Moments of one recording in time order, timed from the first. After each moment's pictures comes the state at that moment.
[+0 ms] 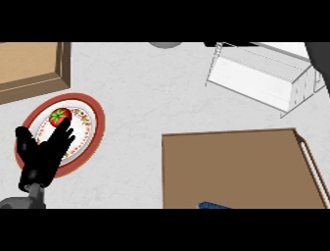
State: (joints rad) left arm -0.03 0.27 -0.04 -1.36 0.25 0.08 0.26; right arm -1.25 -0.43 0.16 -1.30 0.73 -0.05 1.13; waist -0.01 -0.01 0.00
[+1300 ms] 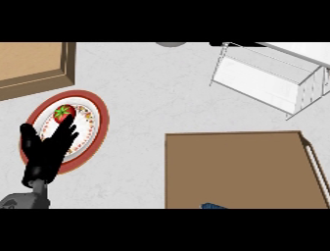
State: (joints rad) left arm -0.06 0.24 -0.01 -1.35 0.20 0.06 0.26; right arm -1.25 -0.54 -0.03 -0.83 0.75 -0.04 0.73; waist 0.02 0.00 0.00
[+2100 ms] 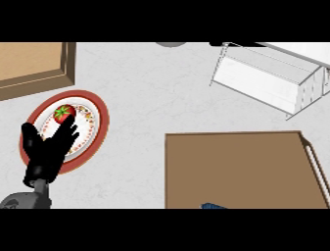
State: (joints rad) left arm -0.06 0.22 0.00 -1.35 0.18 0.05 0.27; right arm -1.31 -0.54 -0.07 -0.64 0.80 -0.08 0.56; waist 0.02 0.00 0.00
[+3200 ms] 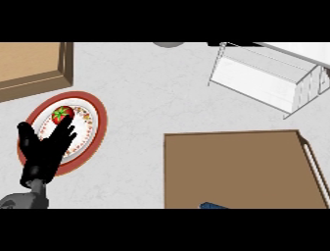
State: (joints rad) left arm -0.05 0.22 0.03 -1.36 0.18 0.04 0.29; right arm -1.31 -0.57 -0.39 -0.76 0.57 -0.45 0.55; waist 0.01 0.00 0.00
